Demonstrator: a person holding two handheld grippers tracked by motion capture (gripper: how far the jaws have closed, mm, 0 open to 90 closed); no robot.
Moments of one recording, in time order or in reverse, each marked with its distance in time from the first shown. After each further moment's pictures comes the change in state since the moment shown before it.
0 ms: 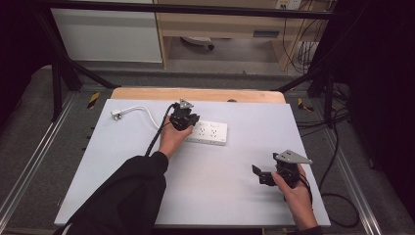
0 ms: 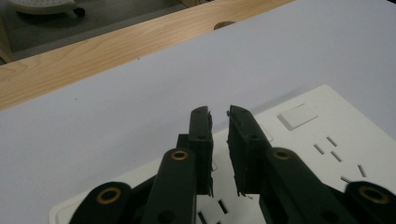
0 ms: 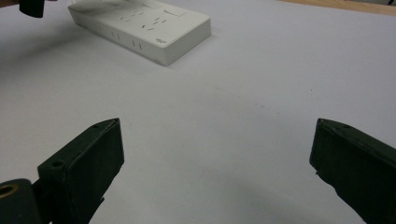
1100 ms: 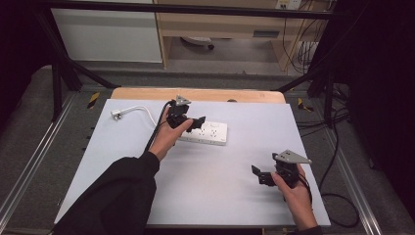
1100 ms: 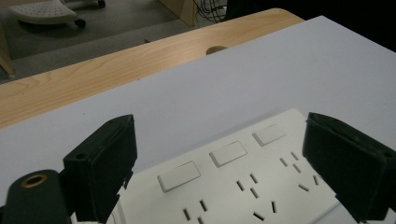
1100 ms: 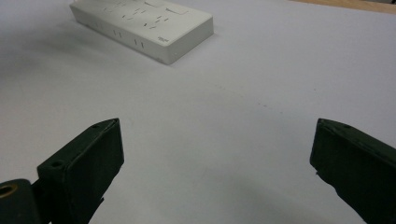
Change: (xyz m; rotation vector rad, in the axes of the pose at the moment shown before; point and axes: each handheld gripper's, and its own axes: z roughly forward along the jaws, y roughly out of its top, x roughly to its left) left arm -0.006 0.013 -0.028 -0.054 -0.017 -0.036; right arm 0.001 0.000 0.001 0.005 0.007 0.002
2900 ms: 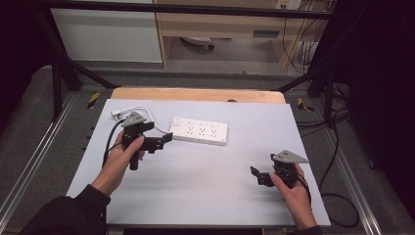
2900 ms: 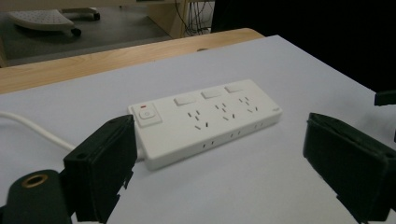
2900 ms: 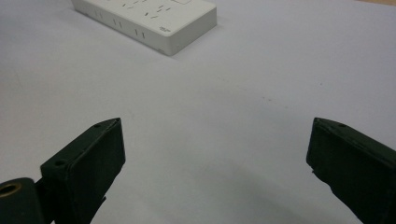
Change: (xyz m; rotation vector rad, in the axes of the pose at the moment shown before) left arm 0.016 -0.050 -0.154 -0.098 -0.068 -0.065; right arm 0.001 -0.001 0.004 0.027 0.002 -0.020
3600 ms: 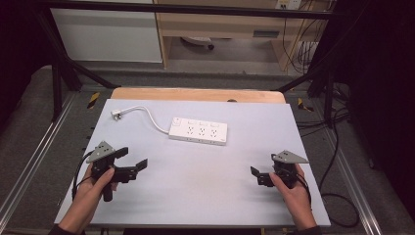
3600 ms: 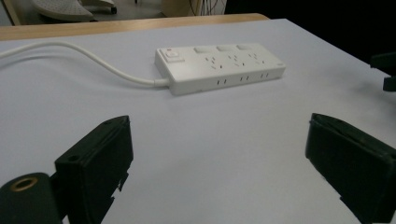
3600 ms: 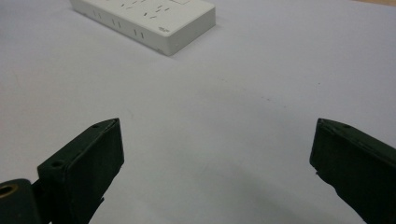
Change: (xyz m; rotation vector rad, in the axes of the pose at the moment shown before) left arm 0.004 -0.072 -0.073 -0.011 0.041 -0.023; right arm 0.001 0.000 -0.001 0.004 -0.007 0.001
